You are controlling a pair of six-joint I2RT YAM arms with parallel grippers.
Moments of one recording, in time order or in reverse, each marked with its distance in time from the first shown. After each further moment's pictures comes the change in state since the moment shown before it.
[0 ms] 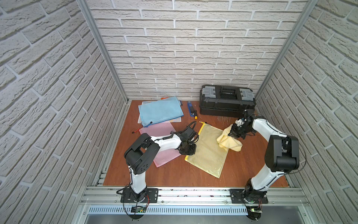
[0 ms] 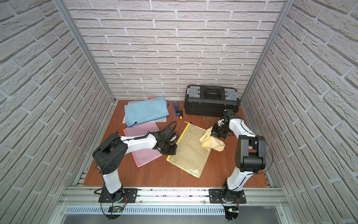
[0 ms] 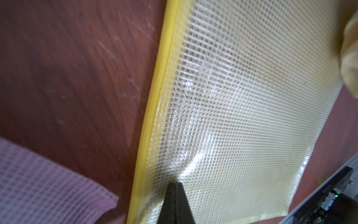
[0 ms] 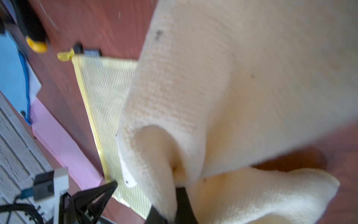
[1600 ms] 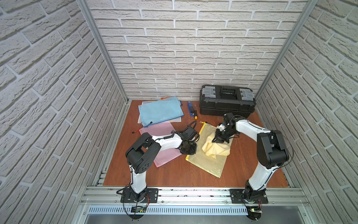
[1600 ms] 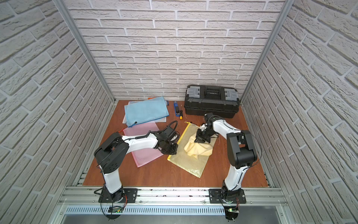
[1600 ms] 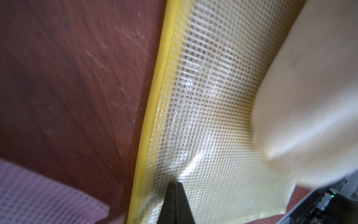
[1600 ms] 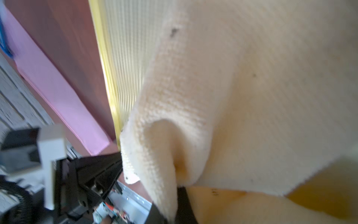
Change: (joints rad) left arm -0.010 0.020 0.025 -0.004 0.006 0.000; right arm 0.314 0.104 -0.011 0.044 -0.140 0.109
